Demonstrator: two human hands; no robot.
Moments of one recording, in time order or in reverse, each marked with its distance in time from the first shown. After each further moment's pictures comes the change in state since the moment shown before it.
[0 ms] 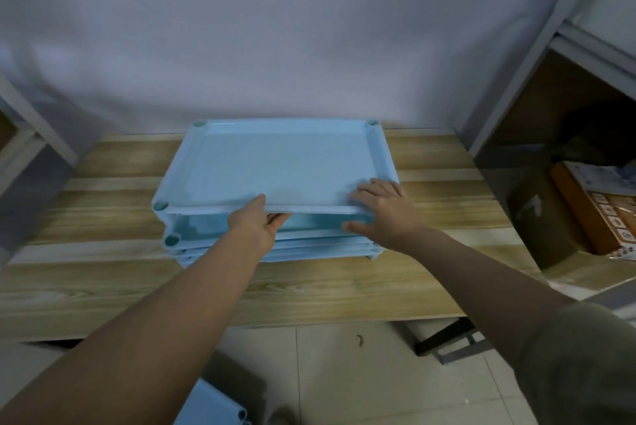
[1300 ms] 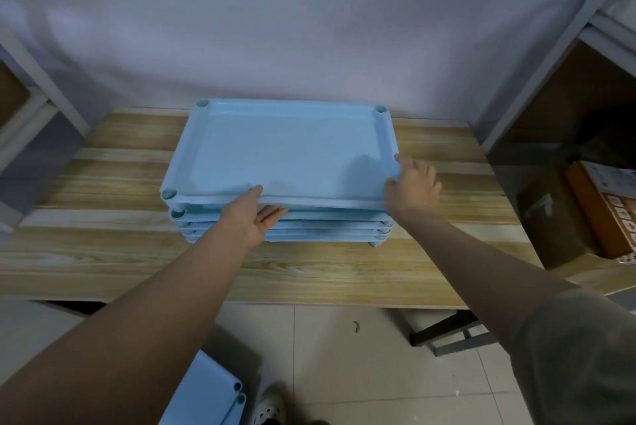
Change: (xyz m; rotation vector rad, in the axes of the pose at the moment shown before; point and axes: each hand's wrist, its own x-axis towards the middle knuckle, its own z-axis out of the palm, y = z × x) left_hand -0.009 -0.001 -0.031 0.051 0.018 -0.051; right_hand 0.011 -0.007 -0.006 0.224 0.202 0.574
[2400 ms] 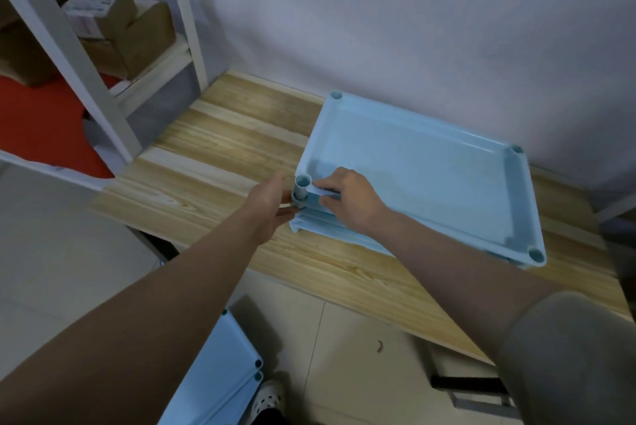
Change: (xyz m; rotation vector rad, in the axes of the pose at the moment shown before) left_hand 0.034 0.083 -0.150 0.252 0.035 0.140; right_hand -0.079 -0.229 0.113 0.037 -0.497 -0.846
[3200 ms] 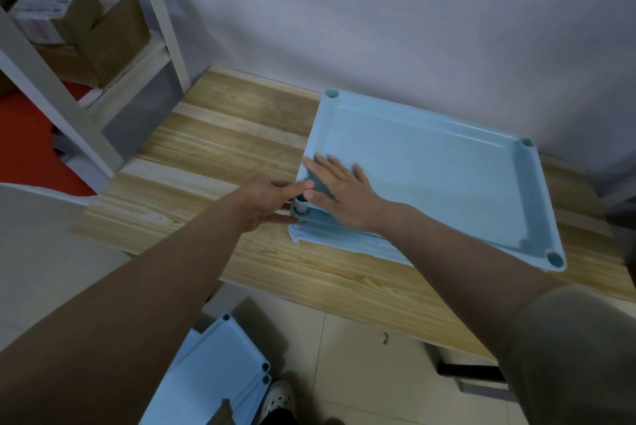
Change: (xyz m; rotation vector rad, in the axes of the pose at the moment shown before) left_hand 0.041 0.034 -0.012 0.407 -0.303 0.010; right_hand 0.035 0.020 0.006 -0.076 -0.259 0.038
